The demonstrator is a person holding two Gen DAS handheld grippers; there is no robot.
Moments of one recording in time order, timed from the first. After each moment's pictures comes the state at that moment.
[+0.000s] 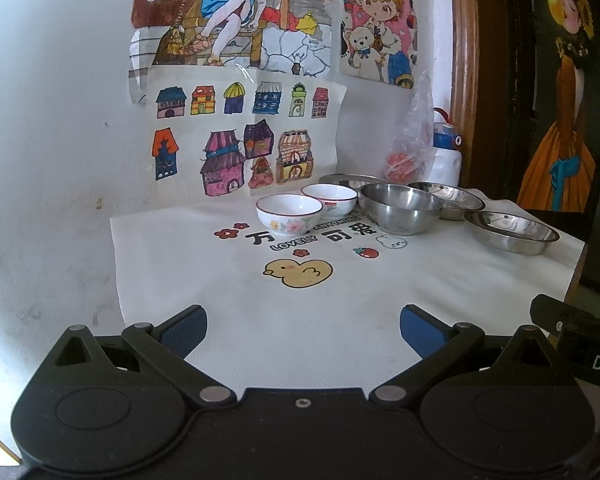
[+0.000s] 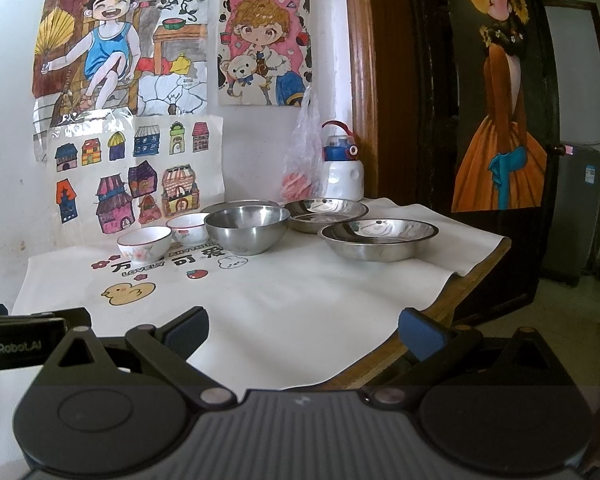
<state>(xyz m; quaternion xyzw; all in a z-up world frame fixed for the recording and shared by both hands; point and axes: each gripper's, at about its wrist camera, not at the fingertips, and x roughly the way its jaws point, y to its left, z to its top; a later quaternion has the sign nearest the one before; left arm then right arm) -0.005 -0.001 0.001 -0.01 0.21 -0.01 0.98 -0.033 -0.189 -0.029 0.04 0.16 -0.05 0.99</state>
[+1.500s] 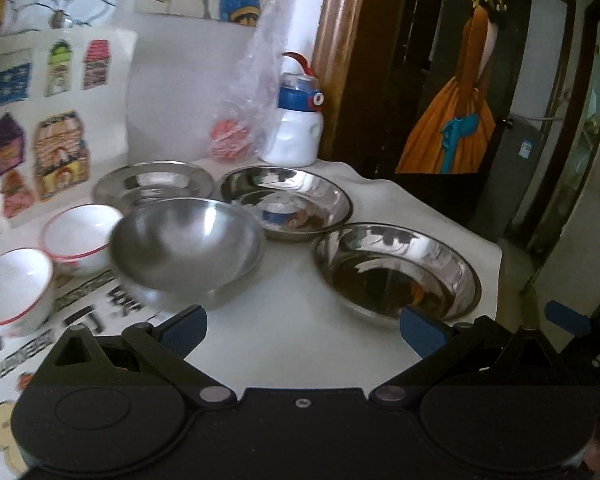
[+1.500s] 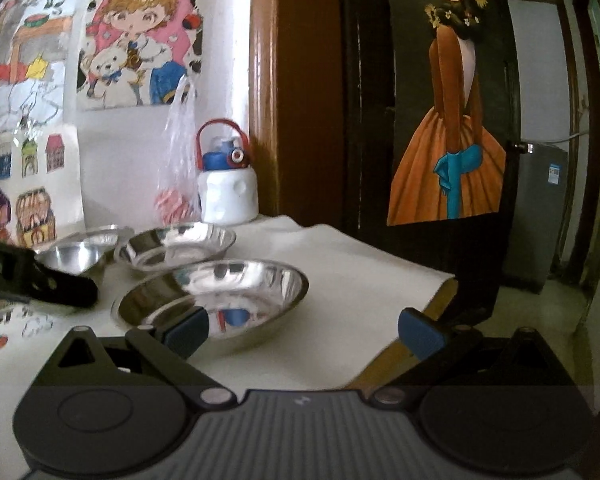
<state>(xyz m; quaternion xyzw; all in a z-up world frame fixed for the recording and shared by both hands) 0.208 -0.144 0.011 -0.02 0.30 -0.22 0.93 0.114 -0.351 -0.044 0.04 0.15 -0.13 0.98</state>
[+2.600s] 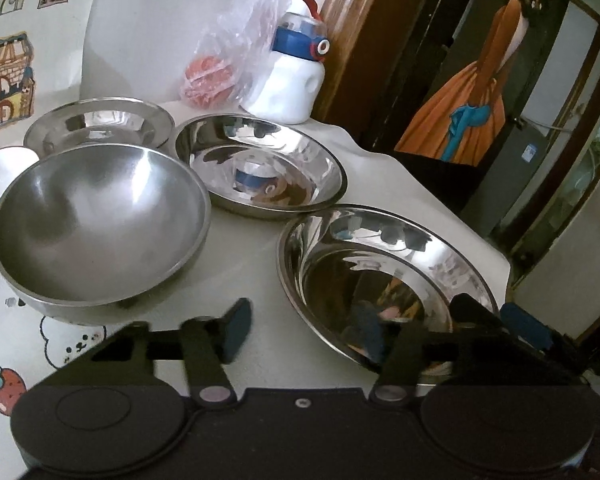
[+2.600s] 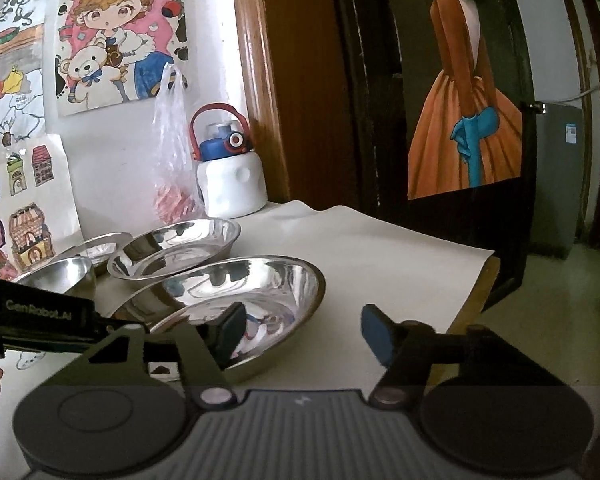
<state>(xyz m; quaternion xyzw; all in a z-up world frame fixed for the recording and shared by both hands) 0.270 -0.184 -0.025 -0.08 0.37 -0.23 0.90 0.160 -0.367 -0.057 0.10 0.17 -0.10 0.97</state>
